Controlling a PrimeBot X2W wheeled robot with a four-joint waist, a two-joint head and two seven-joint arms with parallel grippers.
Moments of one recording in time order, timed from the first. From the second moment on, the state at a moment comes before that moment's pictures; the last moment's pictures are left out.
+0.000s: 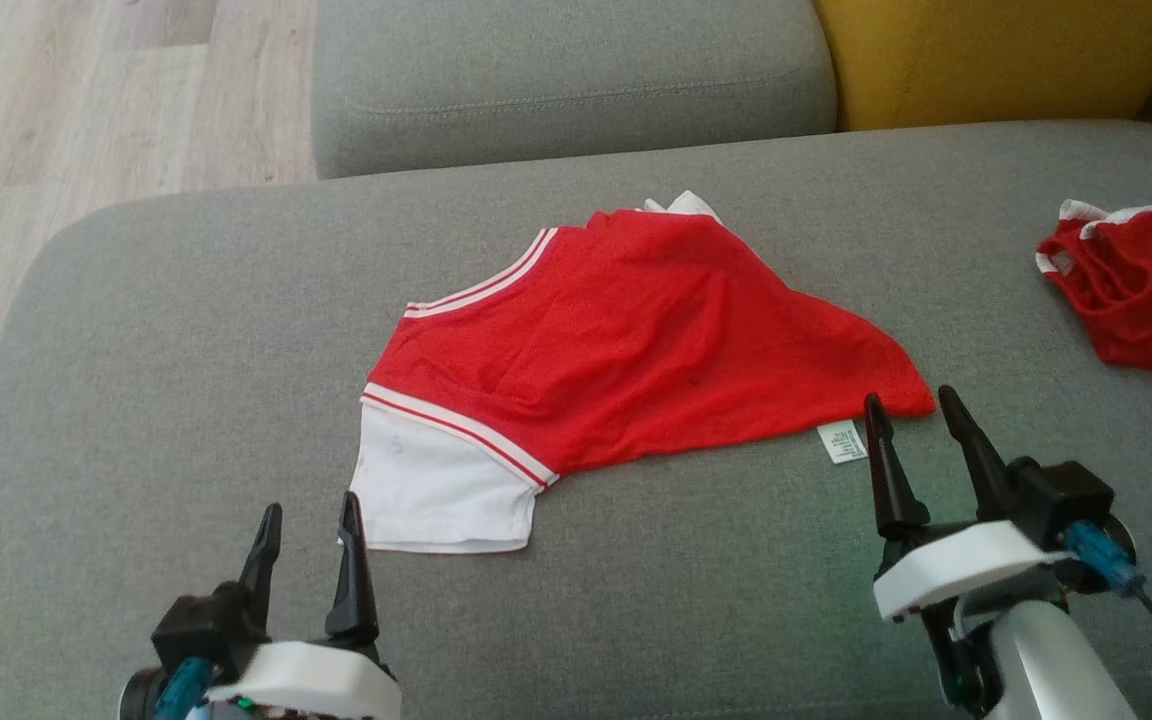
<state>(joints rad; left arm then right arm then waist) 0.12 0.05 -0.22 0.12 -0.27 0.14 -0.25 -0.14 -0.06 0.09 0.42 0.17 0.12 -0.22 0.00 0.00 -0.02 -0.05</state>
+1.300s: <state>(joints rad) 0.16 0.05 -0.21 0.12 -0.26 0.14 -0.25 -0.07 -0.05 0.11 0.30 0.21 0.12 -0.17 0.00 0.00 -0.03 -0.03</state>
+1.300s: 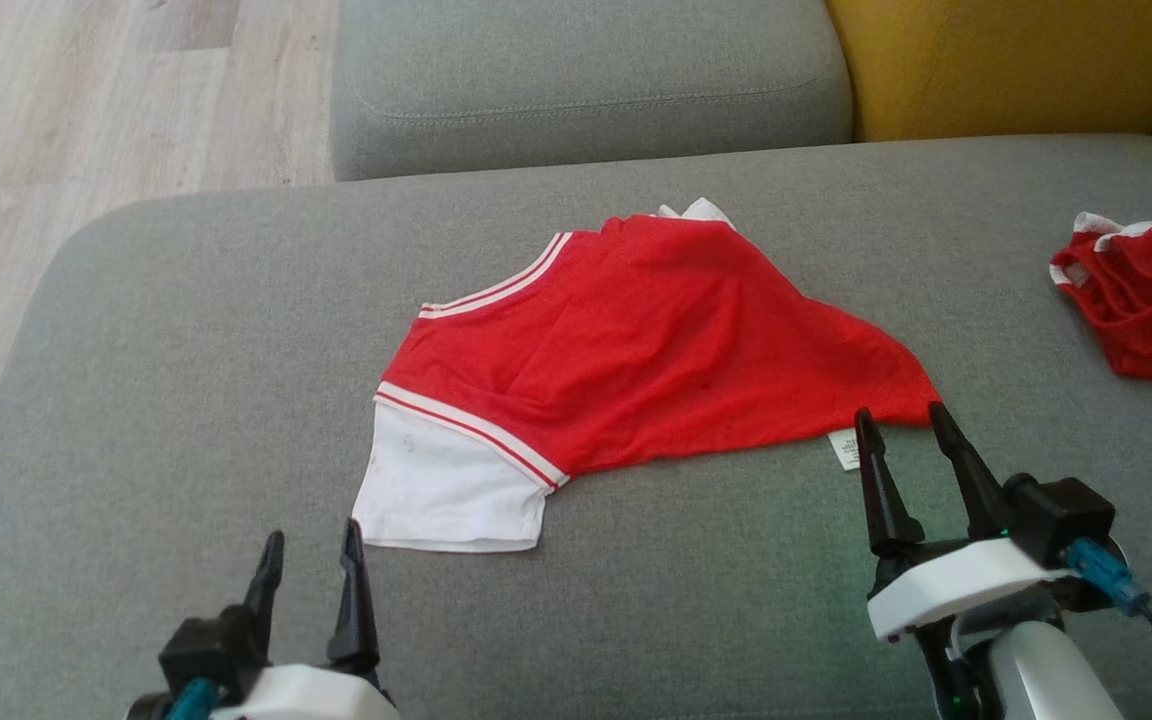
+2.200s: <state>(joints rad) -0.09 0.06 -0.18 0.45 -0.33 0.15 -0.04 -0.12 -0.05 0.12 0.31 0.21 0.12 -0.19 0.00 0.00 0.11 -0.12</state>
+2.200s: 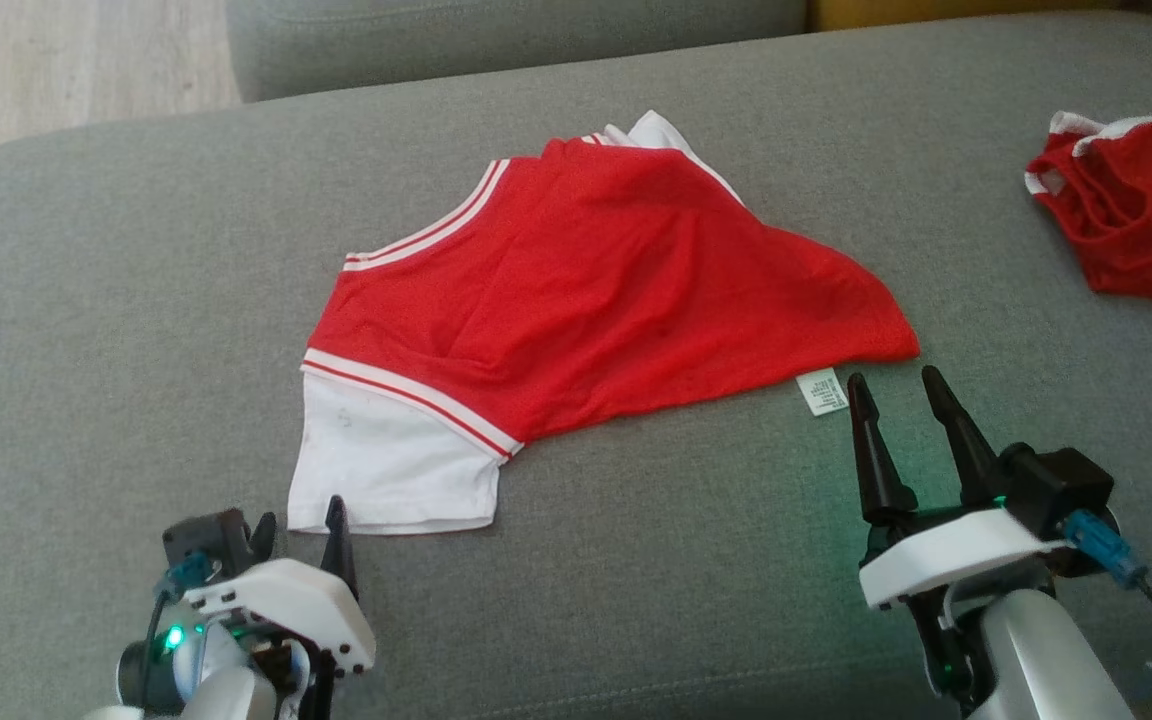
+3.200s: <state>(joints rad) -0.13 0.07 -0.18 0.39 -0.37 0.13 -0.11 -0.21 -0.05 -0.08 0.47 0.12 0.12 -0.12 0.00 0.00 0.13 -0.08</state>
